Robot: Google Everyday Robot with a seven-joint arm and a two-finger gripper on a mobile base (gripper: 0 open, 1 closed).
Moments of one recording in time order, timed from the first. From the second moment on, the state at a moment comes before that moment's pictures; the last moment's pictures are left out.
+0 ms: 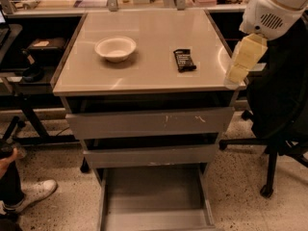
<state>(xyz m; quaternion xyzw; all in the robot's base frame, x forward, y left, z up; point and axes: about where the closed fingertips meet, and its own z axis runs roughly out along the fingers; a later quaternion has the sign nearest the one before) 0.542 -0.193 0.961 -0.55 0.82 0.00 0.16</state>
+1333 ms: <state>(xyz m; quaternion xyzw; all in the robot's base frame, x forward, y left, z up) 0.649 -0.137 0.905 -0.52 0.84 0.04 0.14</state>
